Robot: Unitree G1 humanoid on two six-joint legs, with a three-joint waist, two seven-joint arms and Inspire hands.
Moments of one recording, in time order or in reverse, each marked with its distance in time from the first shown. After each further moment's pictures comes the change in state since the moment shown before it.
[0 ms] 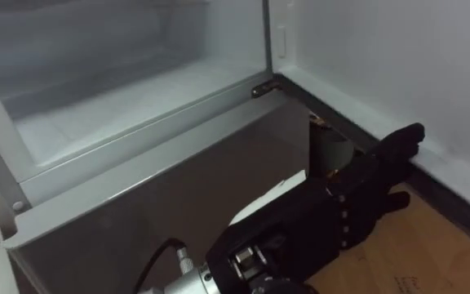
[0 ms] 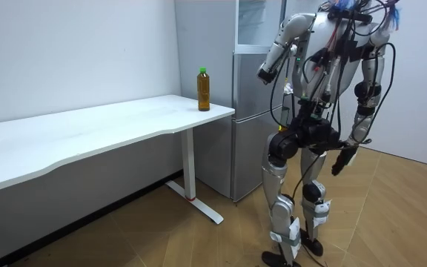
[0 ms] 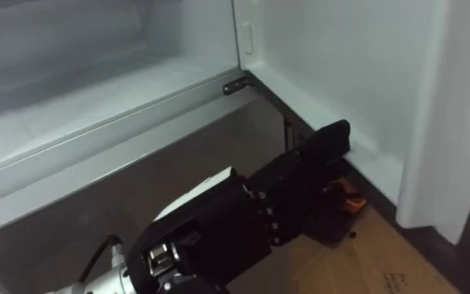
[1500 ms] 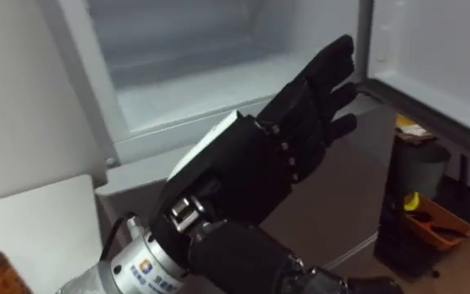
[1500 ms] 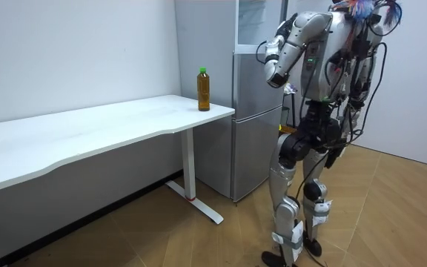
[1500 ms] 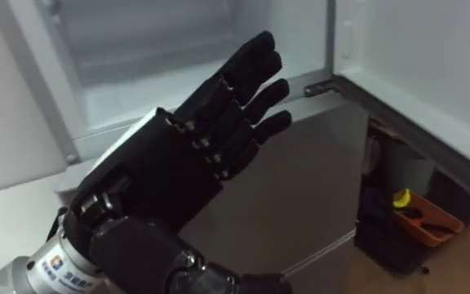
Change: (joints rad) left arm 0.036 -0.005 0.182 -0.068 -0.022 -0.056 0.055; right arm -0.049 0.056 0.030 0.075 -0.029 -0.026 -0.056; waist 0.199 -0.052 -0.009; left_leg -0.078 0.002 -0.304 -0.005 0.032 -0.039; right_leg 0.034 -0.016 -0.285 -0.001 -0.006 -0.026
